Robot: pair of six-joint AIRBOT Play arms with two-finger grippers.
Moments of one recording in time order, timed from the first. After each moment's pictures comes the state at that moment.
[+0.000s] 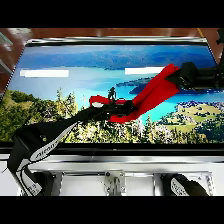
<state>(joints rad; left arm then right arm) -0.70 -1.91 1.35 -0.25 -0.54 -0.96 -0.18 -1.06 1.38 -0.79 1.36 1.48</state>
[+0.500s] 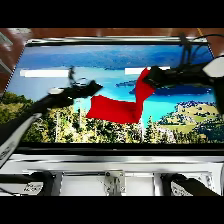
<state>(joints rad) -0.28 -1.53 1.10 0.02 -0.55 -0.88 0.10 -1.23 1.38 -0.88 1.15 1.51</state>
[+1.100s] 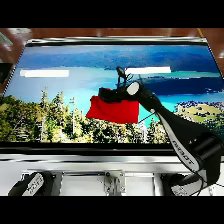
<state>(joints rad) 0.50 -0.88 0.99 0.31 -0.81 -0.94 0.53 -1.71 1.38 -0.66 0.66 1.51</state>
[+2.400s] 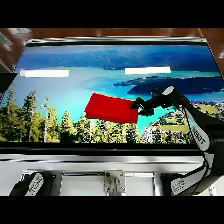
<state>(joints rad) 0.52 -0.79 0.99 0.37 -1.08 -0.97 0.06 -1.76 1.20 -0.77 1.03 1.47</state>
